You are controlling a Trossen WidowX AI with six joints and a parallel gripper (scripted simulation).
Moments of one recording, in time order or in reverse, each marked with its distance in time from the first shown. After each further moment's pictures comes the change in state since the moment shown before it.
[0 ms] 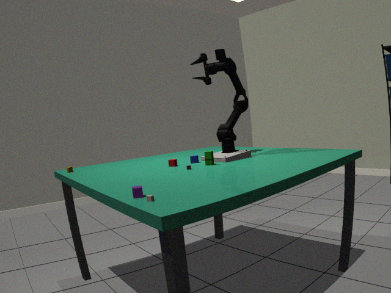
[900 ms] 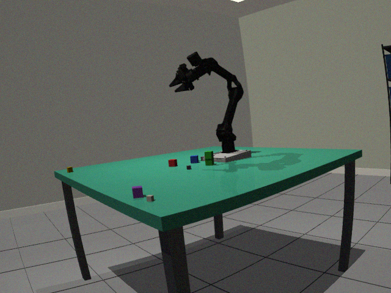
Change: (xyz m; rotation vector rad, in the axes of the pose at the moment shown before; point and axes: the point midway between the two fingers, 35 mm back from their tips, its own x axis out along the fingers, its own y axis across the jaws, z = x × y) arm 0.080 -0.087 -0.168 -1.279 0.386 -0.273
